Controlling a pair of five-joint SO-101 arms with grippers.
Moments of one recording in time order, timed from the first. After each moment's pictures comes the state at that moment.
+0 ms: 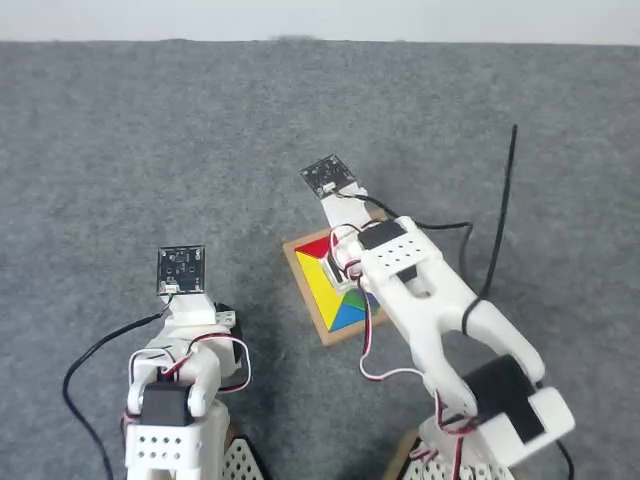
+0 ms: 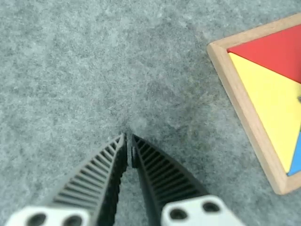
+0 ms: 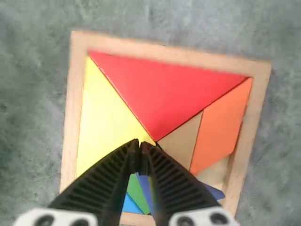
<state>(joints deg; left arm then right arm) -4.2 -103.1 97.1 72.2 11.1 -31.8 -4.4 33.6 50.3 2.8</state>
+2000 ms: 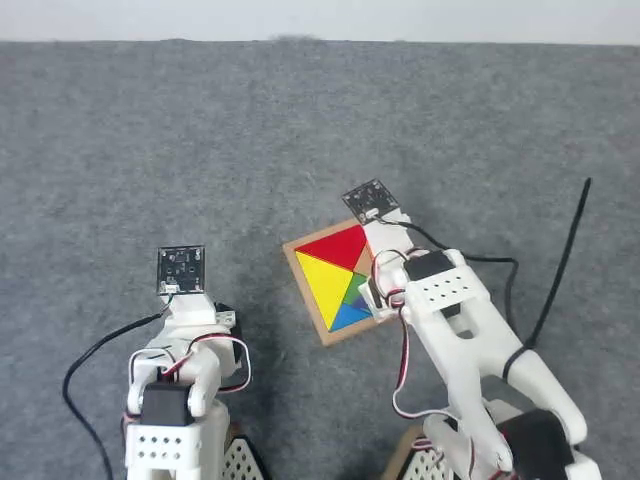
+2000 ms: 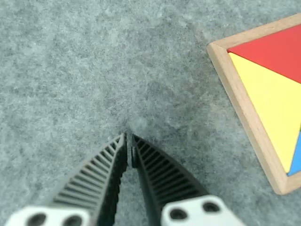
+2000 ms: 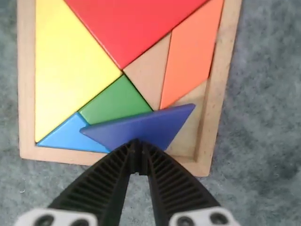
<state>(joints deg) -4.2 -103.1 97.1 72.2 11.1 -24.2 -19.8 51.6 51.6 8.3</state>
